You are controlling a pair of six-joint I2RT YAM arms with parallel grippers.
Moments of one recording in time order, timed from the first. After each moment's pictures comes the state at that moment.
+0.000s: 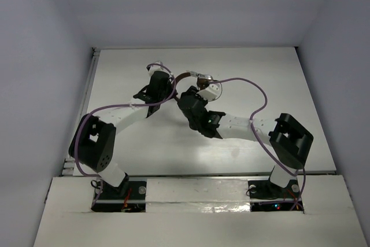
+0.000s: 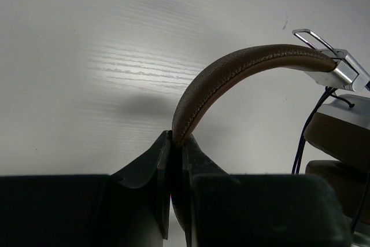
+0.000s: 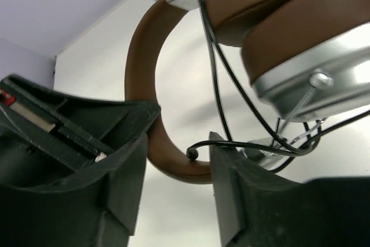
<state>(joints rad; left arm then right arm) -0.51 1.58 0.98 0.02 -0.20 -0.74 1.02 1.72 1.12 0.15 0.94 1.01</state>
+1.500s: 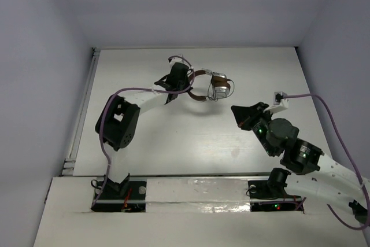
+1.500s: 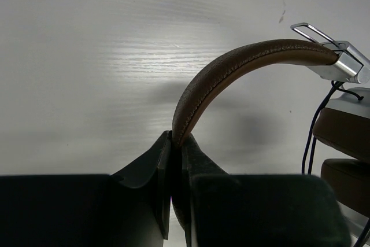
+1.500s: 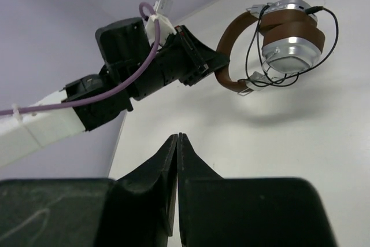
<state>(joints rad) -0.57 1.89 1.30 -0.04 -0.19 -0.65 1.03 0.63 0.75 -0.20 0.68 0.81</state>
